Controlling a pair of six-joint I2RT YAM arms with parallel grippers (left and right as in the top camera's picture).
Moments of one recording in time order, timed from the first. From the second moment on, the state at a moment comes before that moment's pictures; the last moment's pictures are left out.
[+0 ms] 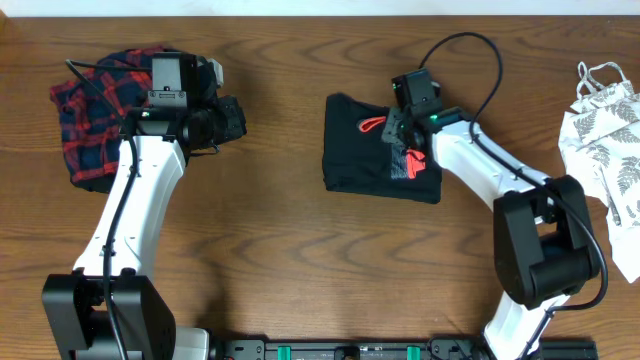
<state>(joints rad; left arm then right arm) -0.03 1.60 1.29 -0.69 0.30 -0.32 0.32 1.94 1.29 -0.43 0.10 0.65</state>
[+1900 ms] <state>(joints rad) -0.03 1.60 1.29 -0.72 0.30 -0.32 0.07 1.94 1.25 -0.54 -0.40 0.33</state>
